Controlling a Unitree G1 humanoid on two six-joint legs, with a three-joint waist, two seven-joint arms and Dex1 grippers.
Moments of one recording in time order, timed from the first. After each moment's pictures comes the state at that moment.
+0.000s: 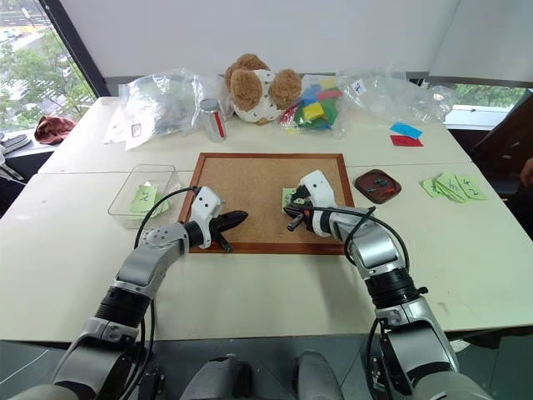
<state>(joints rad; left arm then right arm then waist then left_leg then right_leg) -0.46 0.30 -0.14 0.23 -0.18 0.32 -0.69 -0.59 -0.41 0.17 0.05 0.16 0.71 0.63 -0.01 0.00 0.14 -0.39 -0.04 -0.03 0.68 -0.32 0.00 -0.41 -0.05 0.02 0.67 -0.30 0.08</state>
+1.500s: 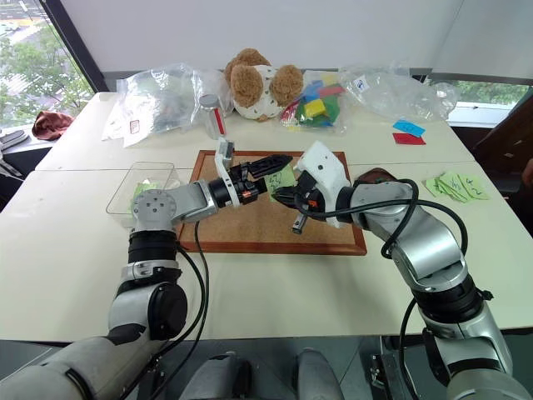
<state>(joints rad) -0.89 -0.03 0.46 0.38 -0.96 1.29 -0.30 -0.62 -0.65 0.15 -0.50 0.34 0.91 0.76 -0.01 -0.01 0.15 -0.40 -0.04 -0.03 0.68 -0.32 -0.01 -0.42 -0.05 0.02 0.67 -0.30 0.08</state>
